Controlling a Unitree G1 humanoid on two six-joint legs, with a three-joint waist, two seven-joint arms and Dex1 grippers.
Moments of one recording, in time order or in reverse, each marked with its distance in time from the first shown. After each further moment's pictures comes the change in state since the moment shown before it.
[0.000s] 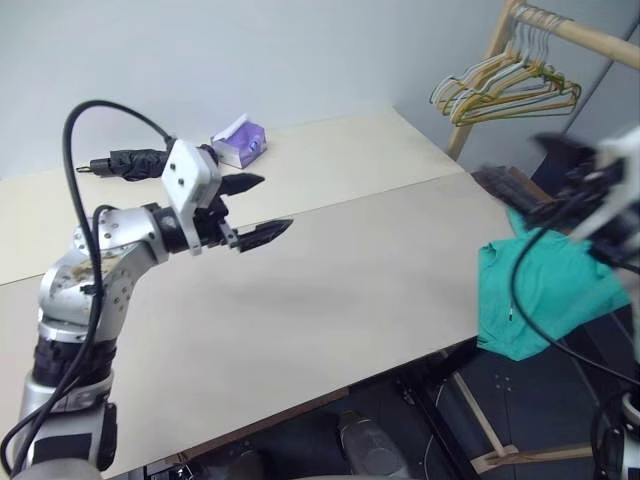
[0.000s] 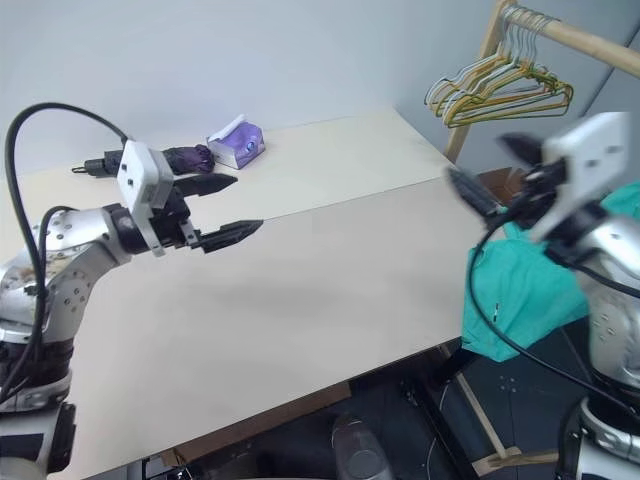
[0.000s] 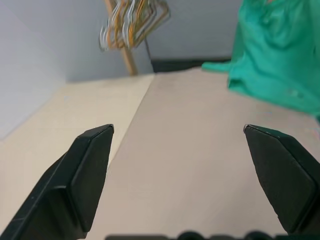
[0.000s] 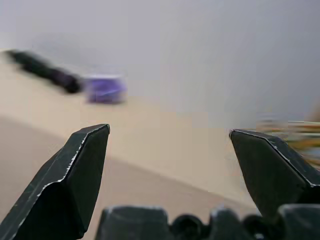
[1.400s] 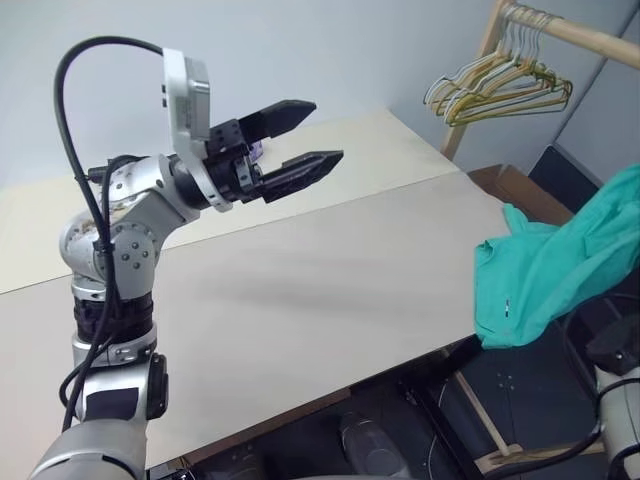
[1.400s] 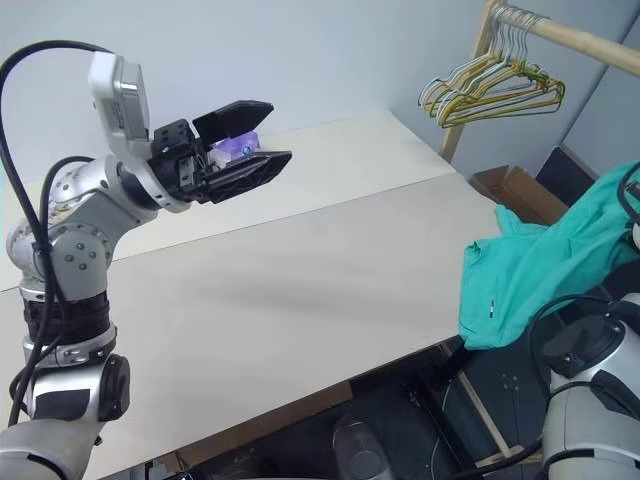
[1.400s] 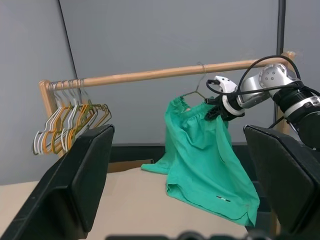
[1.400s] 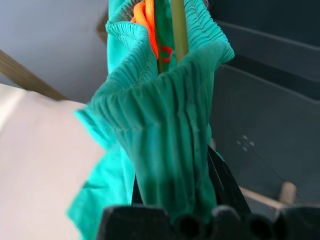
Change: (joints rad) left arm -0.295 -0.250 0.058 0.095 -0.248 0.097 -0.004; right arm -0.531 -0.016 -0.550 0.743 -0.347 0.721 -0.891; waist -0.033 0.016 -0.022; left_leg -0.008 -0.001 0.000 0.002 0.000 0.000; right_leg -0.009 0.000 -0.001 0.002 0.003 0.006
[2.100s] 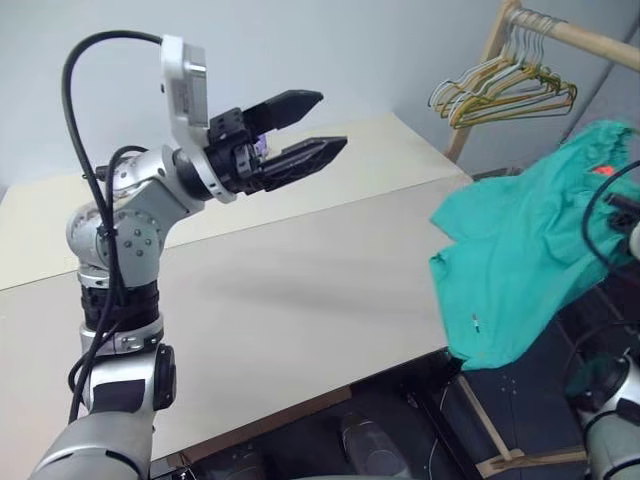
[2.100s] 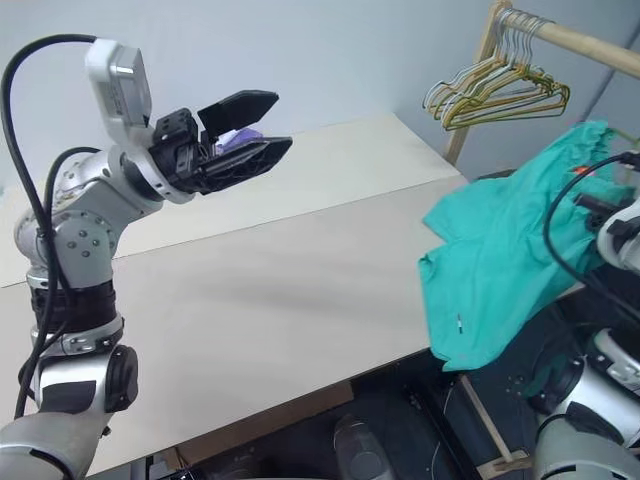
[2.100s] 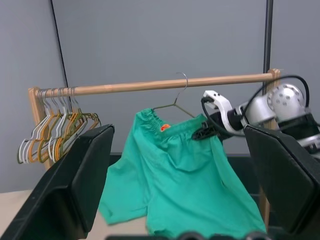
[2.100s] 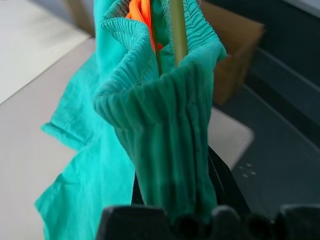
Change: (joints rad) left arm -0.061 -0.030 0.011 0.068 -0.024 0.017 -0.045; right arm 0.152 0.053 0.125 -0.480 0.122 0.329 0.127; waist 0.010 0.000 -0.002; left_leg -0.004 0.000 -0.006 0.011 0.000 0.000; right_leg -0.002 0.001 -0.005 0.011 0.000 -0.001
